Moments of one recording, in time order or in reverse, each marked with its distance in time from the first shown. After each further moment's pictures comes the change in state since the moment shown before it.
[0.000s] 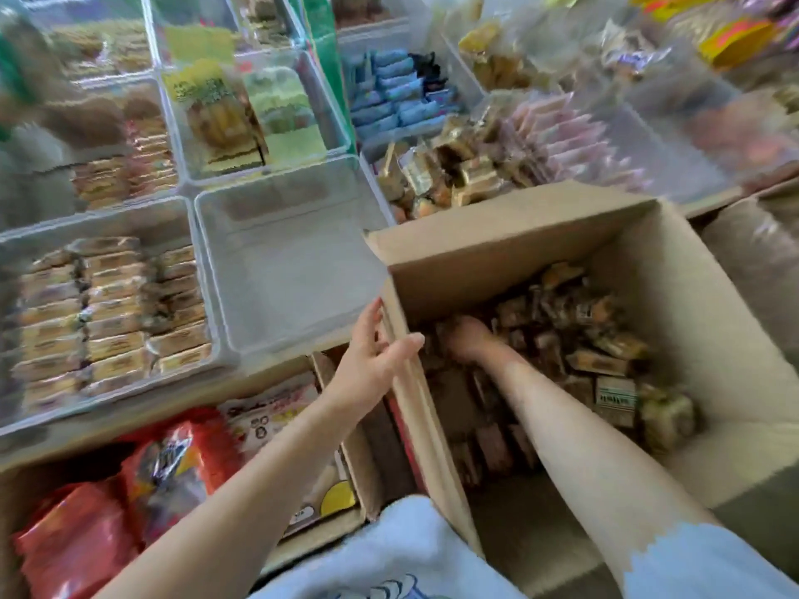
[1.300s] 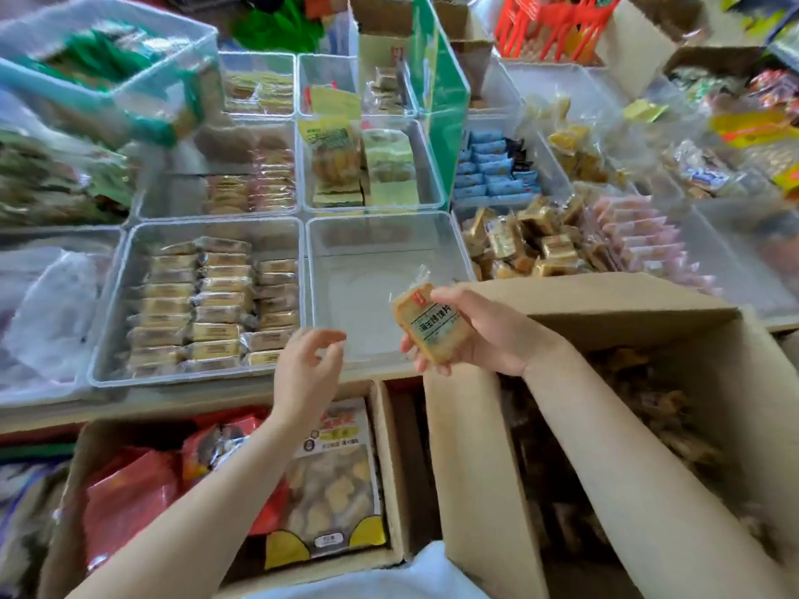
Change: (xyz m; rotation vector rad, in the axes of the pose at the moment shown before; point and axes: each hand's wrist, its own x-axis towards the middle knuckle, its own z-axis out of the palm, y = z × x) left_hand -0.030 -0.036 -0.135 0.300 0.686 0.181; right_hand -0.126 -0.177 -0.056 0.704 -0.720 -0.554
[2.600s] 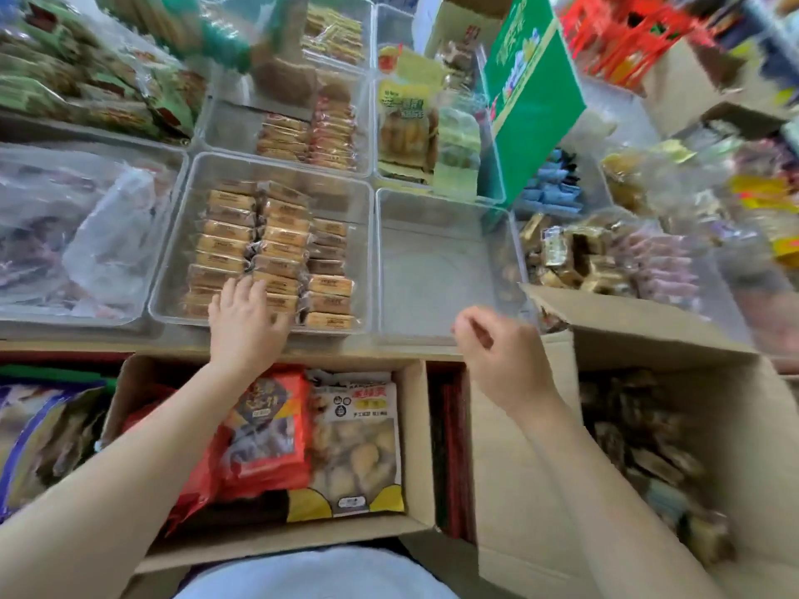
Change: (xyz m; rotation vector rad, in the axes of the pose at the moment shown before) left_hand 0.053 -0.130 -0.124 0.589 -0.062 -0.123; right_hand 0.046 0.033 0.124 -1.238 0.771 -0.354
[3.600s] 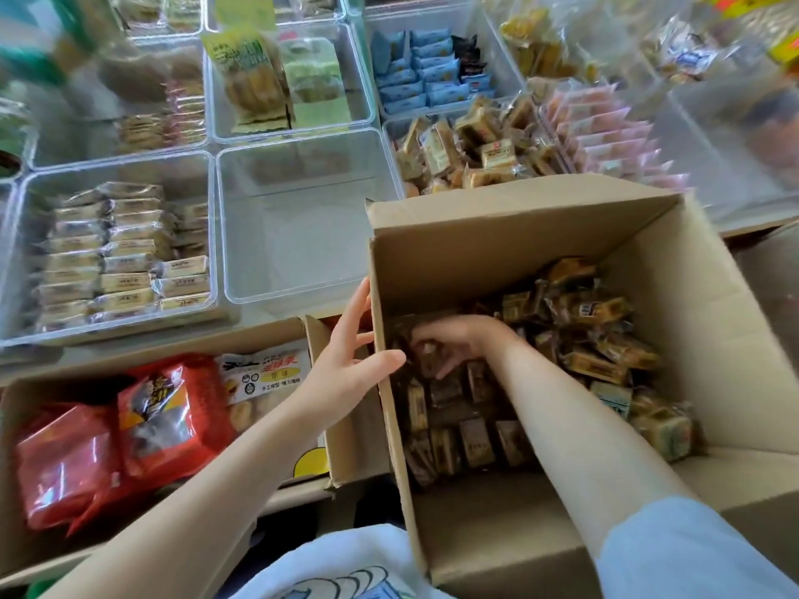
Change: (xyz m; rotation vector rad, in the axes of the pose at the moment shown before) left_hand -0.175 0.278 0.094 -0.863 -0.583 0.270; right_hand -0.057 0.278 0.009 0.752 -0.944 0.914
